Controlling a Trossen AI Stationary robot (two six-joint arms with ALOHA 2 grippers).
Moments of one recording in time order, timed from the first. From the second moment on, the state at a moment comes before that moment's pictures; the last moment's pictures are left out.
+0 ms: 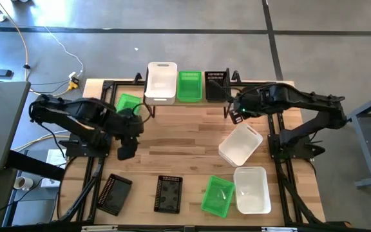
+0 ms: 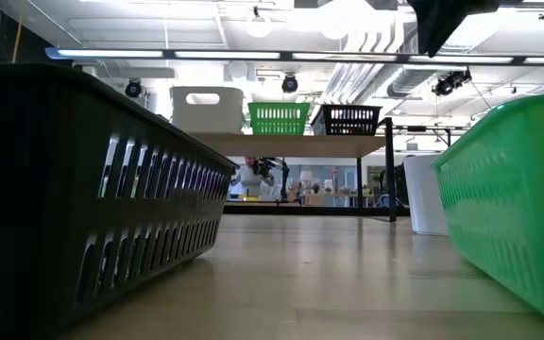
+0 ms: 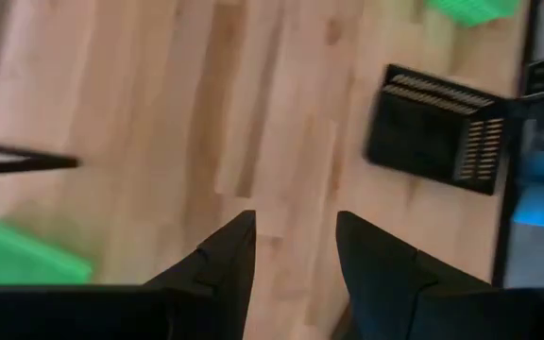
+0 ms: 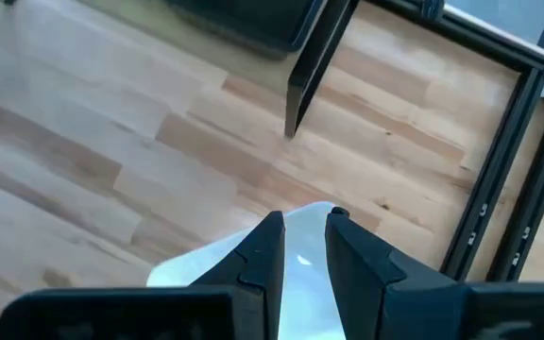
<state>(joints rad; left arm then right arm) -0.16 1.27 1.50 -1.39 -0.09 -0.44 -0.05 1.34 1.56 -1.54 0.37 1.01</state>
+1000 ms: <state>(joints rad) -0.53 1.50 1.42 -1.09 -0.12 -0.88 0.00 1.34 1.55 -1.49 0.37 0.96</state>
